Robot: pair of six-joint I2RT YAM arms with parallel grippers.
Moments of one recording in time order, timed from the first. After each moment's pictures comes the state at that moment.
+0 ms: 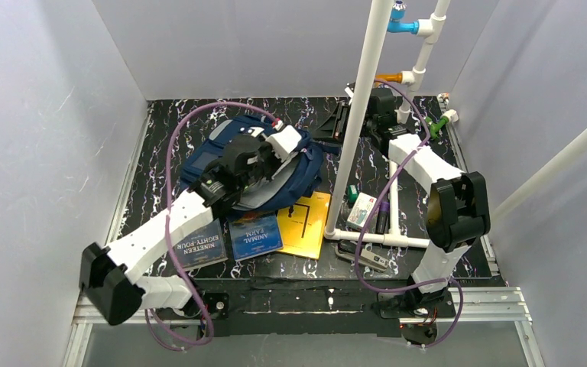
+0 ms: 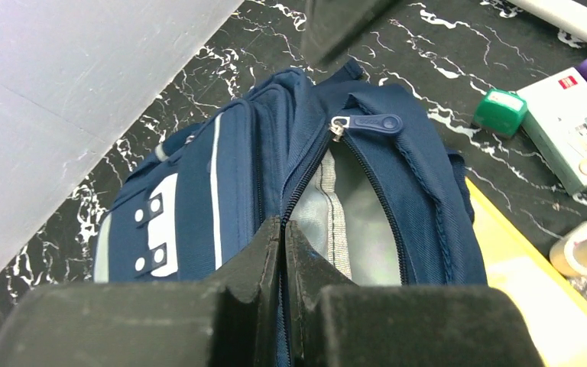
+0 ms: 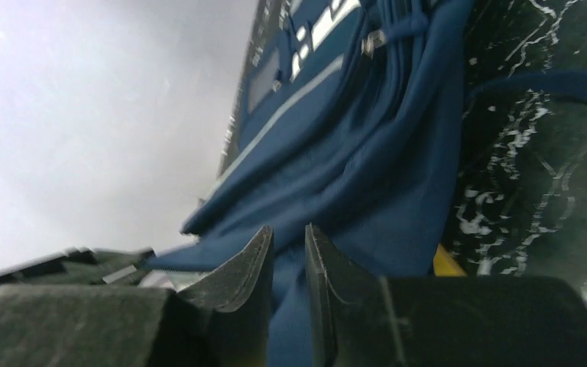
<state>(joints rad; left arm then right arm) -0.72 1.19 1.06 -0.18 -0.09 0.38 0.33 1.75 1.38 -0.02 -0.75 0.83</state>
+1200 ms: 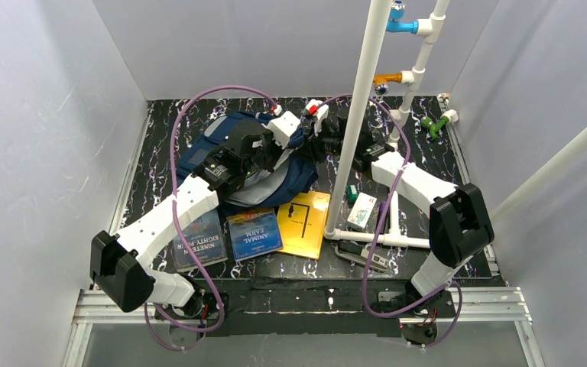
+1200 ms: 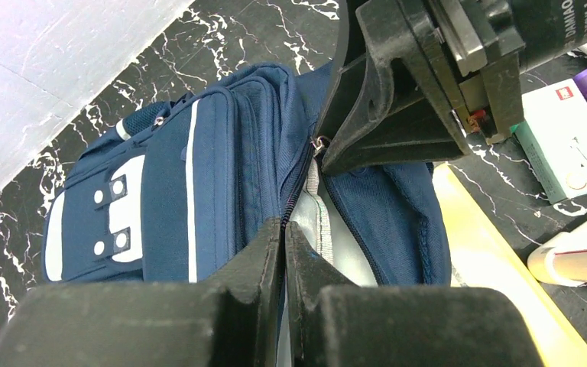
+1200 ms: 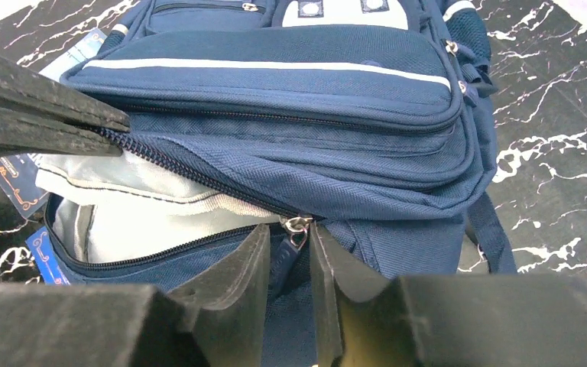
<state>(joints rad) -0.67 1.35 1.21 -0.29 -0.05 0.27 0.57 1.66 1.26 0.00 -0.54 -0.08</state>
